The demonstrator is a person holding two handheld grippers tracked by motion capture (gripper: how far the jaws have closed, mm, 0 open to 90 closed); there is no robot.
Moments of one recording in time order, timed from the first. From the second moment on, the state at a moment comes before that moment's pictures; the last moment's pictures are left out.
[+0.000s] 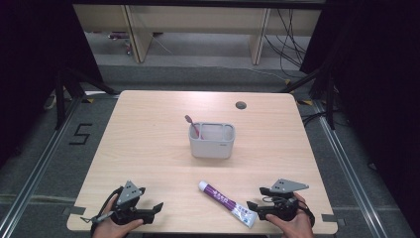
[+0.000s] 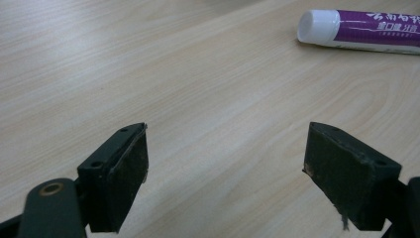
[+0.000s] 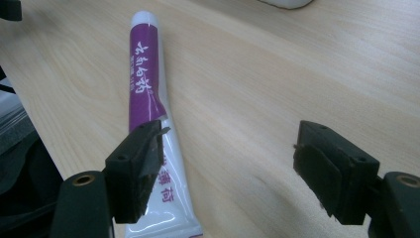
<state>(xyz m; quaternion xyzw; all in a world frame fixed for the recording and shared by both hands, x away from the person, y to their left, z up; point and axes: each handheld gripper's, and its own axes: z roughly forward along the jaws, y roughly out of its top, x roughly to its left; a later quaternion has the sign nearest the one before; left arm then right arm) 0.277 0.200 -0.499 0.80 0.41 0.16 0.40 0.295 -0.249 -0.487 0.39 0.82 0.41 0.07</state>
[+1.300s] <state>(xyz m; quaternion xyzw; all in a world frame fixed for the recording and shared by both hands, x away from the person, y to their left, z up) 0.269 0.193 -0.509 0.83 0.39 0.16 0.37 0.273 -0.212 -0.487 0.26 0.87 0.41 0.06</state>
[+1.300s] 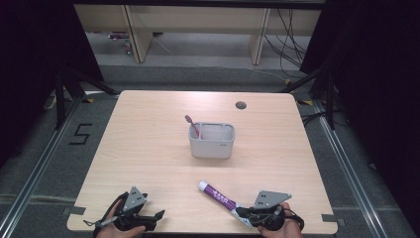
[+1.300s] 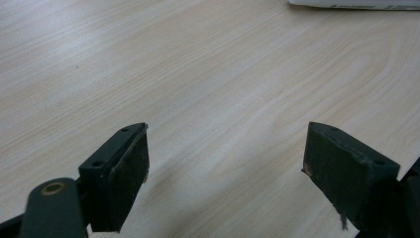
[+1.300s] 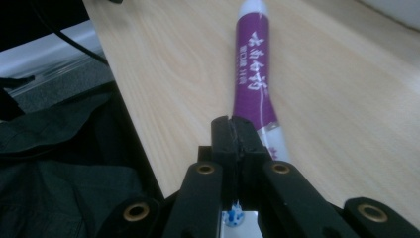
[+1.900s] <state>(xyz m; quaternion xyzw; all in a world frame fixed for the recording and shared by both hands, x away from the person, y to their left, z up) 0.270 0.193 -0.509 0.83 0.39 0.16 0.37 0.274 -0.206 -0.497 0.24 0.89 0.38 0.05</state>
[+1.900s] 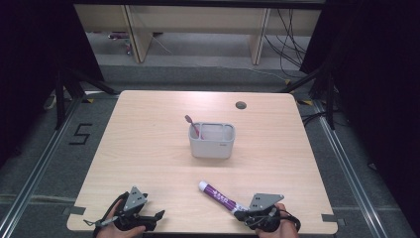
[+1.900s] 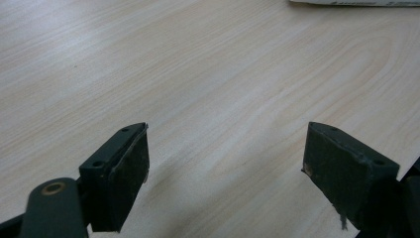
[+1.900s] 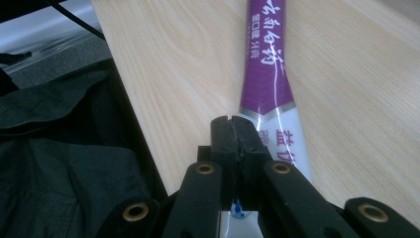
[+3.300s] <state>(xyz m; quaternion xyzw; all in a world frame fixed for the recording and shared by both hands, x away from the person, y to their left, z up) 0.269 0.189 -0.510 0.83 0.39 0.16 0.36 0.316 -0.217 -0.496 0.29 0.88 0.35 0.11</state>
